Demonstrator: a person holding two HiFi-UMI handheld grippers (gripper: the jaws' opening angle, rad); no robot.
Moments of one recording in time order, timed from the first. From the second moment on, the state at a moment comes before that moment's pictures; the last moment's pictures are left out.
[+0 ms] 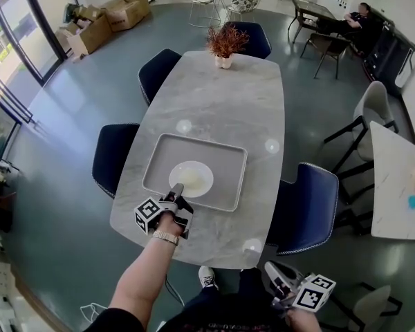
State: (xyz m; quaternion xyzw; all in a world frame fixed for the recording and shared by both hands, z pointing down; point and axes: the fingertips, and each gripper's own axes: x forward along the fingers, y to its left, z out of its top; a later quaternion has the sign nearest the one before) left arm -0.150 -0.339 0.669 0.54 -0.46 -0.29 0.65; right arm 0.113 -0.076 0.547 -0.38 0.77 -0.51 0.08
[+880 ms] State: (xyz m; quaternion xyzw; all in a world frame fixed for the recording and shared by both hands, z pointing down) left arm -0.136 -0.385 0.717 0.52 -0.51 -0.24 0.64; right arm 0.173 -0.090 0.566 -0.41 0.74 -0.52 0.09
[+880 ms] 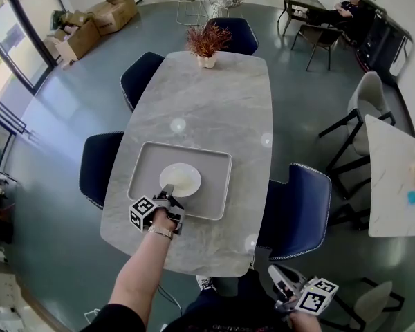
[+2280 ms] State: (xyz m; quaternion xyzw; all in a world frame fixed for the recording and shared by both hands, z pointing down) left arm -0.158 -0.346 0.694 0.60 -0.59 -0.02 0.53; right arm 0.154 -0.088 0.562 -0.37 0.76 -0.52 0.11
